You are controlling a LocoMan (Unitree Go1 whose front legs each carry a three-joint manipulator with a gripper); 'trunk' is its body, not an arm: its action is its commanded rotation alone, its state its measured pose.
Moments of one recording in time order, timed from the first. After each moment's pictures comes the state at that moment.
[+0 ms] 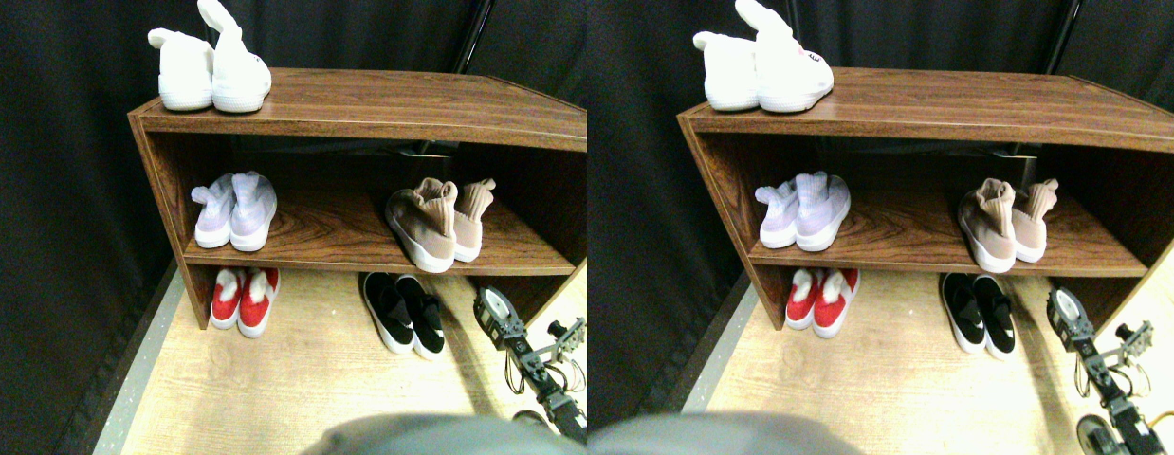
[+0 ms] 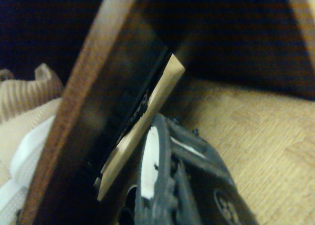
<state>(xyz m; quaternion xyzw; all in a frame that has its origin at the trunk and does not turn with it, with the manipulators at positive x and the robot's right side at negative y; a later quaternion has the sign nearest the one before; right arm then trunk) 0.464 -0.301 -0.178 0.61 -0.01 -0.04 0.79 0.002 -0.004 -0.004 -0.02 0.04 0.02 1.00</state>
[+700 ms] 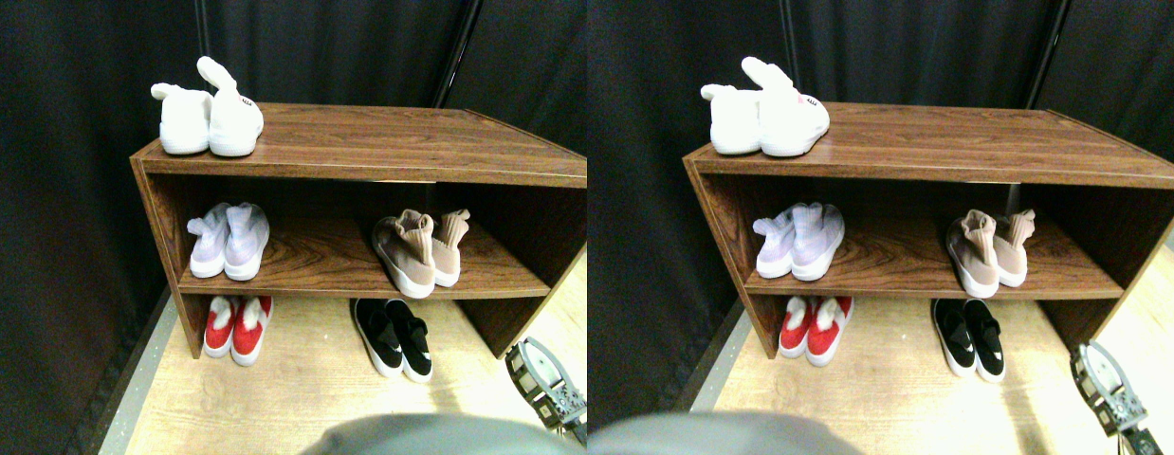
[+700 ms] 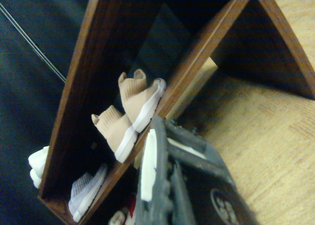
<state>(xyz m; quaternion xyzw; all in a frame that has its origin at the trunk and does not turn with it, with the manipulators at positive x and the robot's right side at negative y) 0.383 -0.267 -0.114 0.60 0.00 0.08 0.80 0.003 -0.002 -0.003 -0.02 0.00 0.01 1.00</state>
